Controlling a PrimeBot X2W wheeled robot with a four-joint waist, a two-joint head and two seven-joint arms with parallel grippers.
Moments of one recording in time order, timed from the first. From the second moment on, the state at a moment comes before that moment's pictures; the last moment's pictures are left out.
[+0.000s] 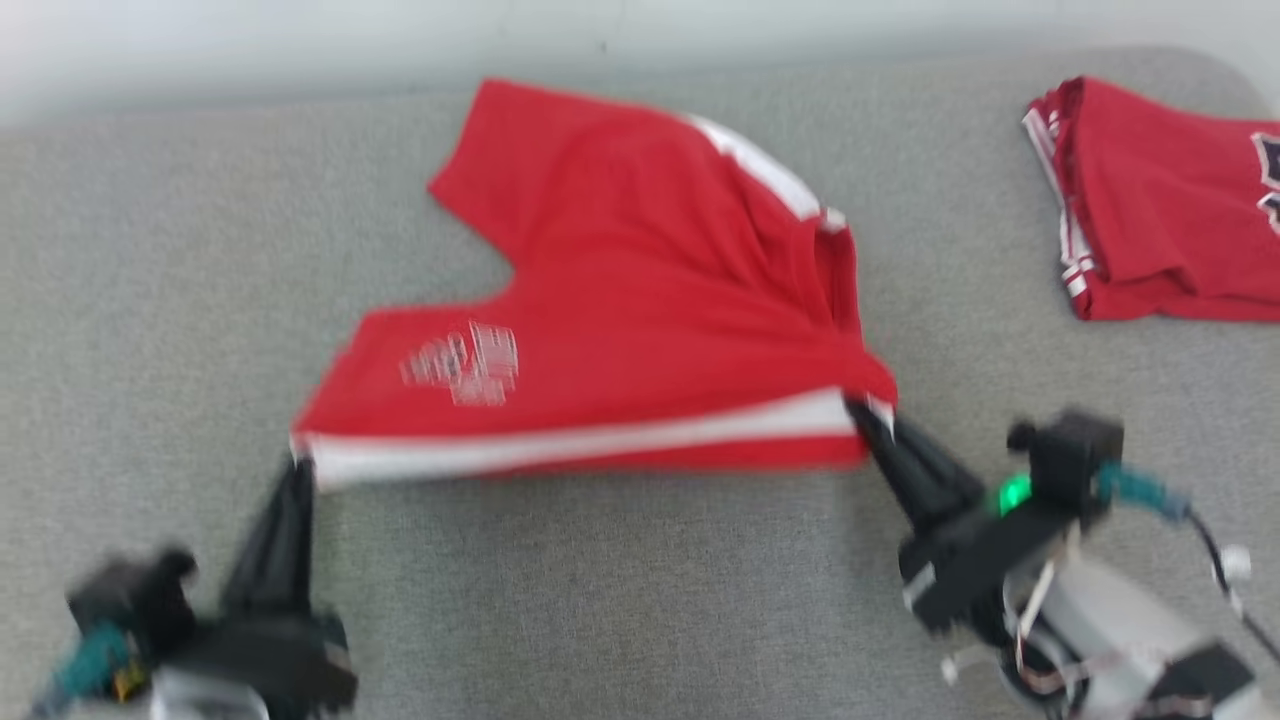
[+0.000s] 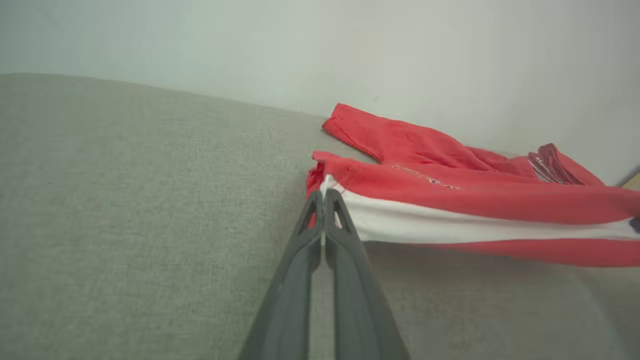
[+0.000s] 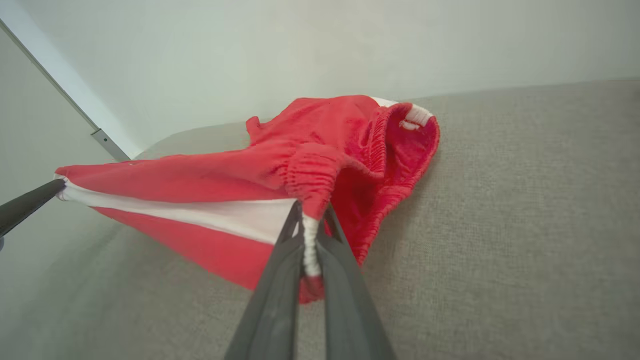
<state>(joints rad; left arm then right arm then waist) -0.27 0.46 -0.38 0.14 -0.77 0.04 -0.26 -0.52 -0.57 0.72 0.32 0.88 0.13 -0.26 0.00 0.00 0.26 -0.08</state>
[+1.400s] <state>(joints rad) -0.48 0.51 -0.30 0.18 -0.49 -0.12 0.00 -0.19 -0.39 0.51 0.12 0.81 0.13 -0.25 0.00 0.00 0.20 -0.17</state>
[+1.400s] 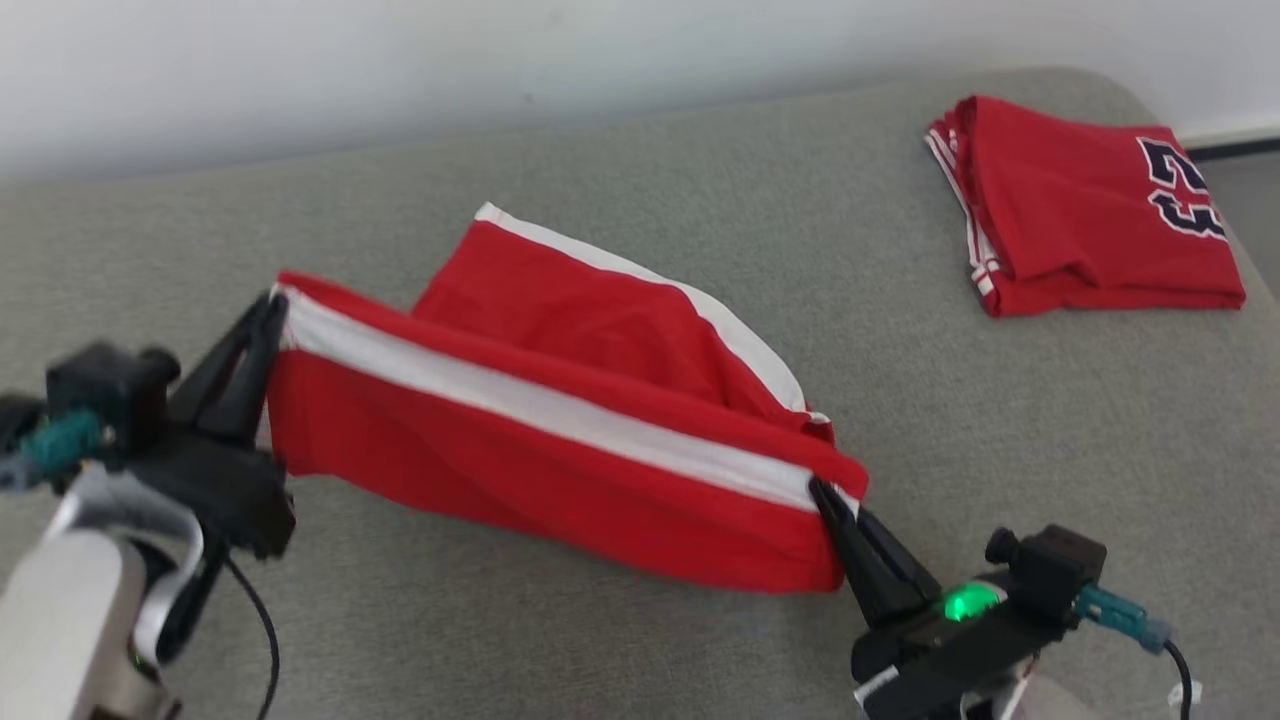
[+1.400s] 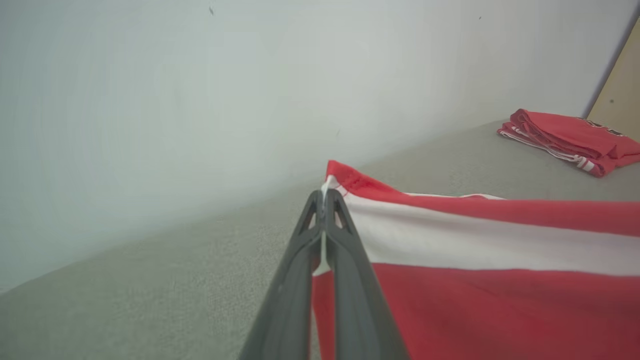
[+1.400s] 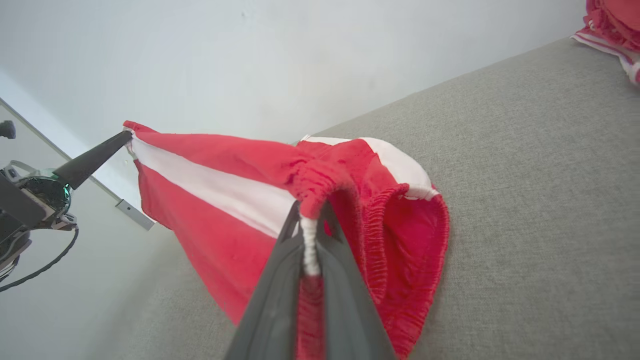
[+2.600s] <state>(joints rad) -1.12 0.52 -0.79 0.88 -0.57 -0.13 -0.12 -0.51 -0.21 0.49 0.35 0.66 0.13 -0.26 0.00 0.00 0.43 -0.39</state>
